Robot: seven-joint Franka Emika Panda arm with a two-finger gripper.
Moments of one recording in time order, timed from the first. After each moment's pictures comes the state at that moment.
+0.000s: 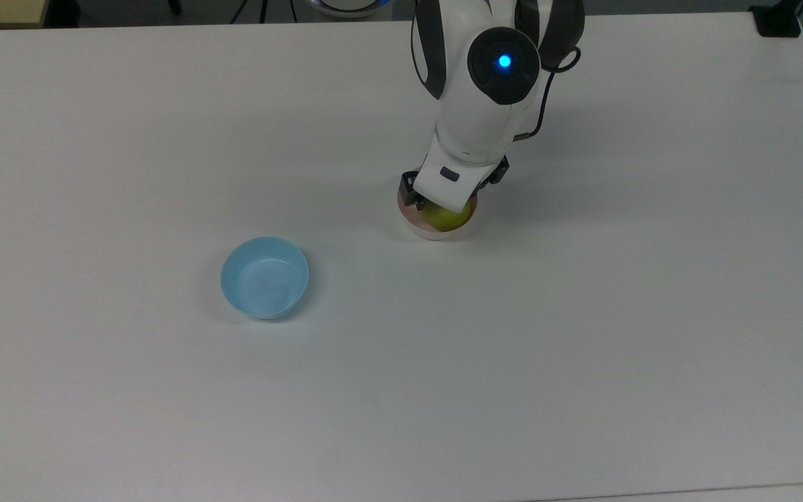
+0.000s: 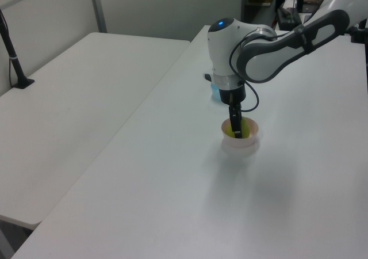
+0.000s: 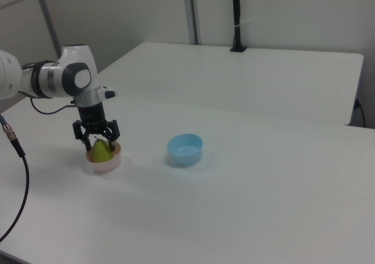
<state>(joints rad) 0.46 0.46 -0.18 -1.65 0.04 1.95 -0.05</state>
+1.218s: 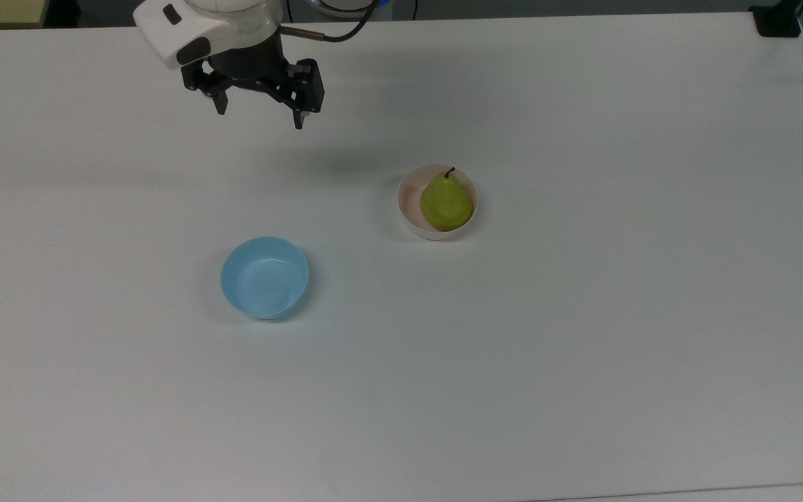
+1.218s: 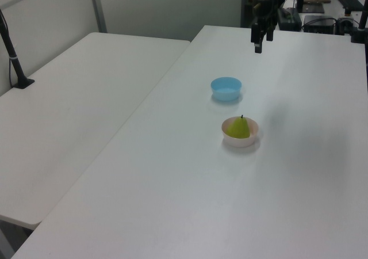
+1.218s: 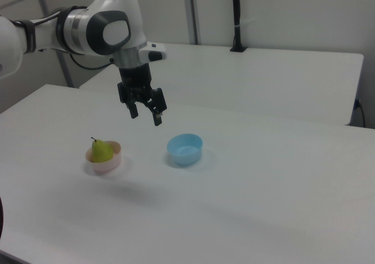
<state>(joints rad) 0.02 0.15 -0.09 -1.65 -0.05 1.78 0.09</state>
